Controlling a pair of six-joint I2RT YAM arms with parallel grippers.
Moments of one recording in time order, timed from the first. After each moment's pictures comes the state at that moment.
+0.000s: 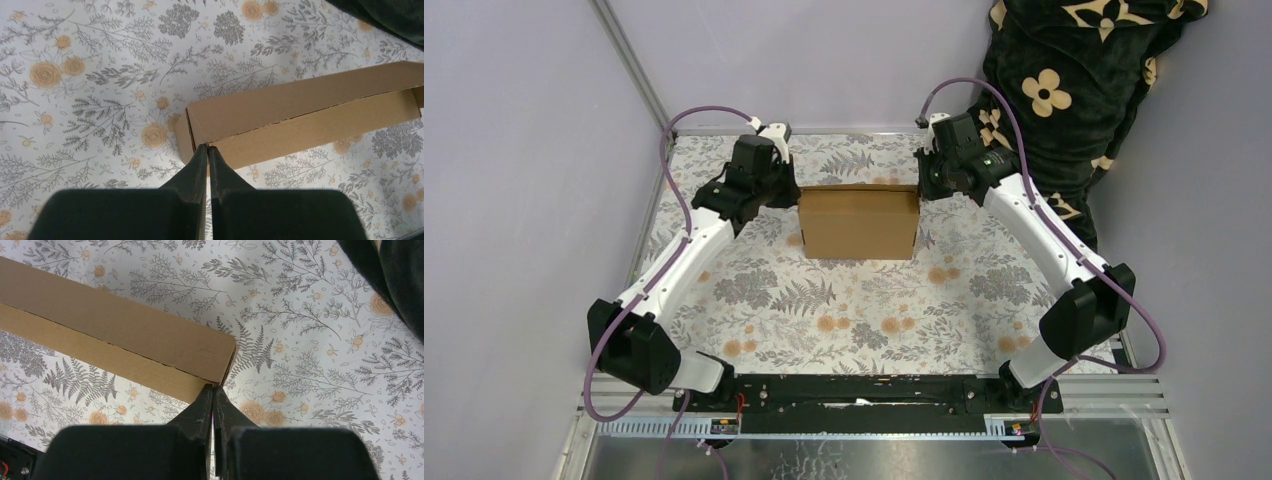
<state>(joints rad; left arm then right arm) -0.36 1.41 1.30 -0.51 0.07 -0.29 0.46 1.61 1.60 -0.82 -0.02 0.19</state>
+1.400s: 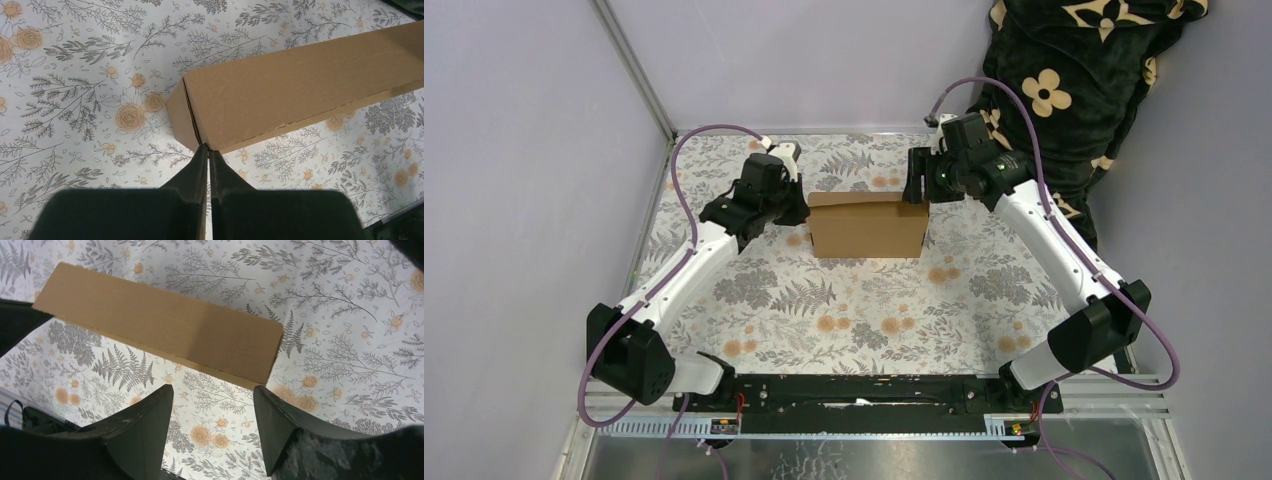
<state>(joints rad) -0.41 1.35 1.16 -0.46 0.09 -0.33 0.46 1.52 1.59 -0.86 -0.10 0.29</state>
